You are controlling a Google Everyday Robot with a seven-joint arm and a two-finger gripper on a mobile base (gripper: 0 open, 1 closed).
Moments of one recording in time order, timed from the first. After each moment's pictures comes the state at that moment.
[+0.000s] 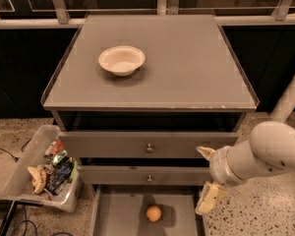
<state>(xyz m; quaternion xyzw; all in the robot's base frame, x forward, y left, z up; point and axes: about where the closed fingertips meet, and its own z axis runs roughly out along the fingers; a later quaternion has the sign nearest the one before) 0.423 -0.165 0.649 -0.61 0.74 0.13 0.23</state>
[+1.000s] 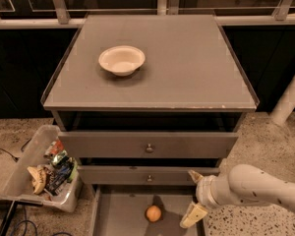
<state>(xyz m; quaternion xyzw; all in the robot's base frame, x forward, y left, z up) 0.435 -0.153 0.490 -0.56 0.77 0.15 0.27</state>
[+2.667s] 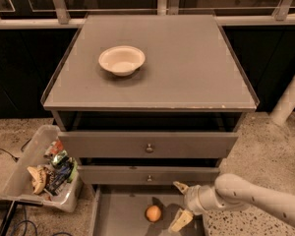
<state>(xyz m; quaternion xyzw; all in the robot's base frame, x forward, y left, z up) 0.447 -0.115 0.378 -0.55 0.74 0.26 0.28</state>
